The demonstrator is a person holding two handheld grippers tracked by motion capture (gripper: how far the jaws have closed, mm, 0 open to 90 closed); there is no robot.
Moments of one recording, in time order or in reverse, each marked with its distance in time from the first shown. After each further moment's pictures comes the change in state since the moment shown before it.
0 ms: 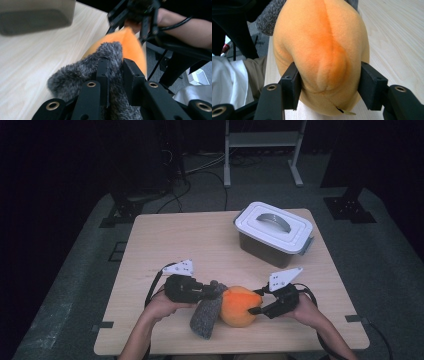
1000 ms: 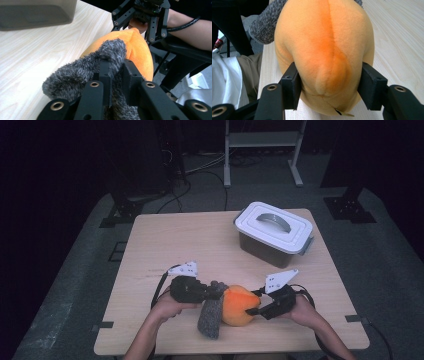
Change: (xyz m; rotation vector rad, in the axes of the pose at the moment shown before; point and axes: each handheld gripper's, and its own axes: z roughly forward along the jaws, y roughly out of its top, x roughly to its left) left arm 0.011 -0.015 0.017 -0.001 0.007 -0.028; right arm 0.004 0.002 0.008 0.029 -0.024 -0.023
